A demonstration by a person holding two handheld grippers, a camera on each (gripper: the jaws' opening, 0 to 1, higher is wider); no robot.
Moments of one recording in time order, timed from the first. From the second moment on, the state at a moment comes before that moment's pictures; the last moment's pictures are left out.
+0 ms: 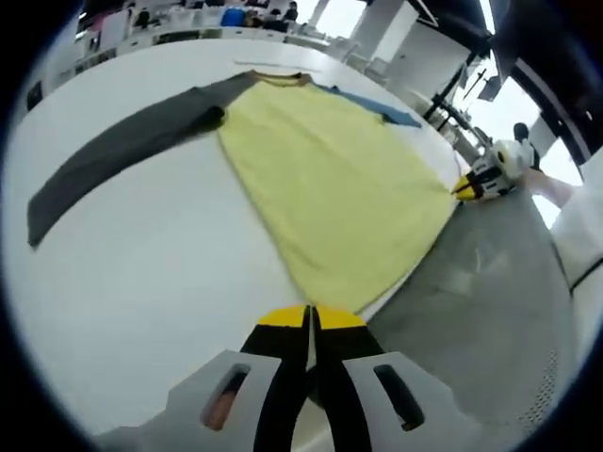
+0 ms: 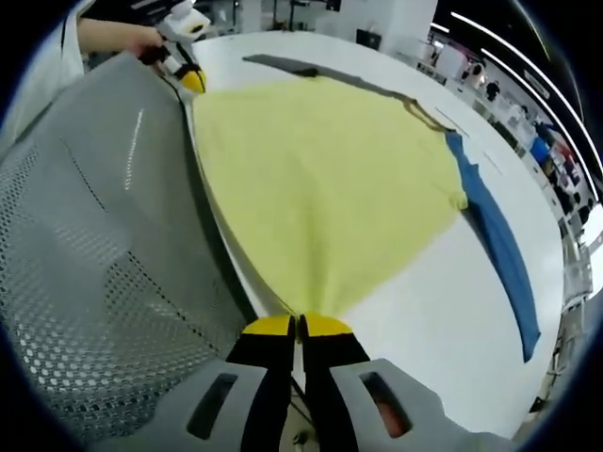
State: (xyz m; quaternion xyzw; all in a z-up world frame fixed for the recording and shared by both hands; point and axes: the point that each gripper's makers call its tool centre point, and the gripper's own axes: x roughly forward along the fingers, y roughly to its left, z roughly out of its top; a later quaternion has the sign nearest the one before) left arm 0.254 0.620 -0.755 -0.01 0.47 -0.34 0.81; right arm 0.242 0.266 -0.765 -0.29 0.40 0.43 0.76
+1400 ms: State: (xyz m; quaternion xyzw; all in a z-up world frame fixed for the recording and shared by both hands) left arm 0.257 0.613 -0.727 -0.05 0.46 -0.32 0.83; right arm 0.249 0.241 -0.721 -0.25 0.37 0.36 0.82
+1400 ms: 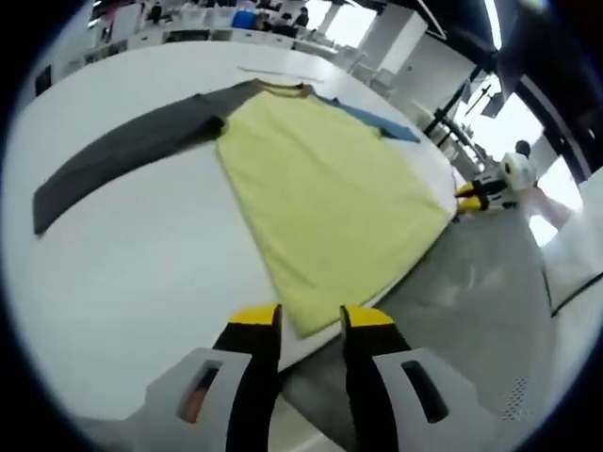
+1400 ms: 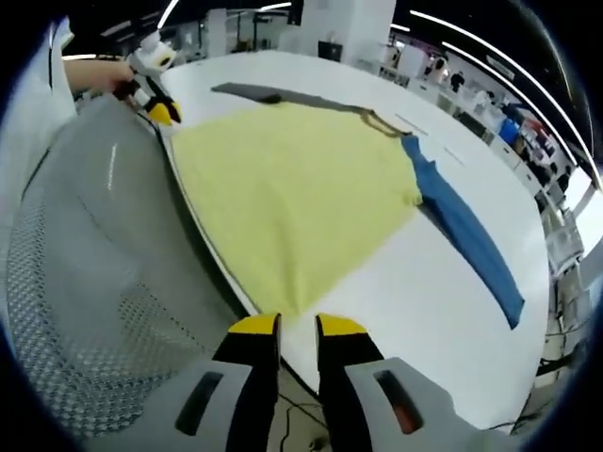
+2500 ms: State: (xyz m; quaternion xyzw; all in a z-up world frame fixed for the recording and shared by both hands) left arm 0.286 0.642 -0.660 -0.10 0.38 -0.26 0.88; right arm 0.304 0.203 -0.632 -0.15 0.25 0.21 0.93
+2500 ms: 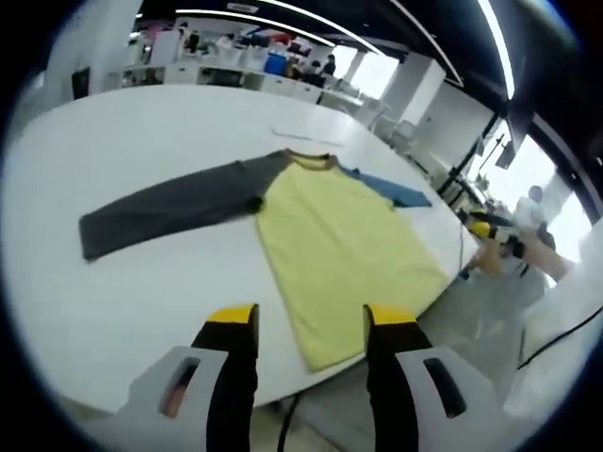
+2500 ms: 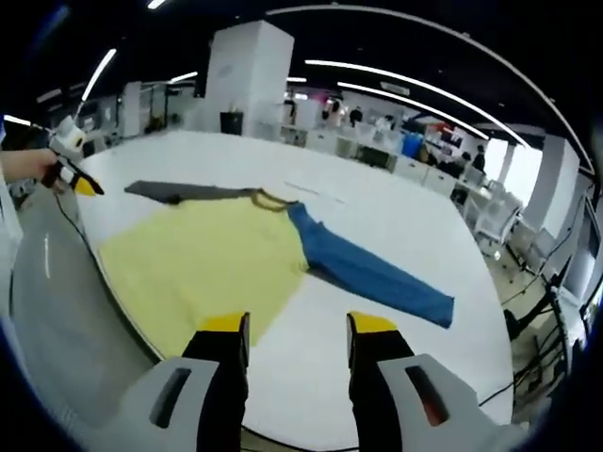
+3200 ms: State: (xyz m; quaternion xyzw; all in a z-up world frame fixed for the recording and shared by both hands) left arm 0.276 0.645 -0.631 -0.10 0.36 -0.24 0.90; right arm 0.300 0.193 -0.605 -0.09 0.25 0.19 0.94
